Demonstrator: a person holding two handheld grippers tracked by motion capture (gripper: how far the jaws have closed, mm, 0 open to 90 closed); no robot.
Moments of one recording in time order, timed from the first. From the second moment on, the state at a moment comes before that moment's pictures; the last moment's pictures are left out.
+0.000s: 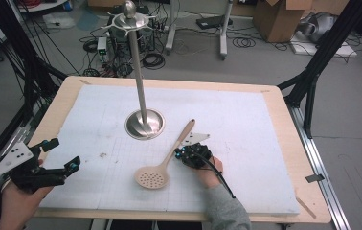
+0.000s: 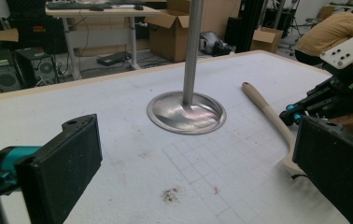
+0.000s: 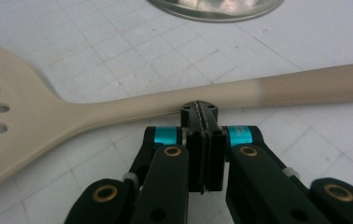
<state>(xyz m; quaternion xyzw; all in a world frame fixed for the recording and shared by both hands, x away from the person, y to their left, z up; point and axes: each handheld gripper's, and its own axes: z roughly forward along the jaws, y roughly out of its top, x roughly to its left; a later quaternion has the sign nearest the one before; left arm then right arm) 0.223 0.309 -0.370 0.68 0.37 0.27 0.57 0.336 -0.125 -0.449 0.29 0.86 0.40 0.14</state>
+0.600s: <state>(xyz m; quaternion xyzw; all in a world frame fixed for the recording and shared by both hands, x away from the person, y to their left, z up) 0.219 0.314 -0.370 0.68 0.38 0.28 0.57 0.337 -0.107 -0.442 0.28 0.85 0.42 0.14</state>
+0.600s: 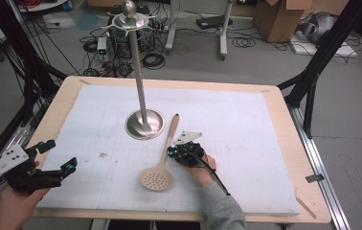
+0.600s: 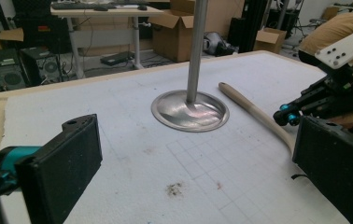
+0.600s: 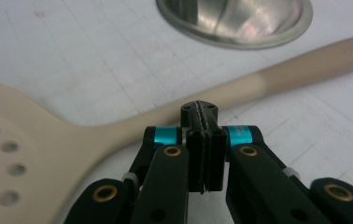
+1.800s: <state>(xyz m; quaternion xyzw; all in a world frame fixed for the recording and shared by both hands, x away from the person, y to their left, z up) 0.218 0.316 -0.370 0.67 0.38 0.28 0.57 0.326 -0.072 -0.444 0.18 0.90 0.39 0.08</state>
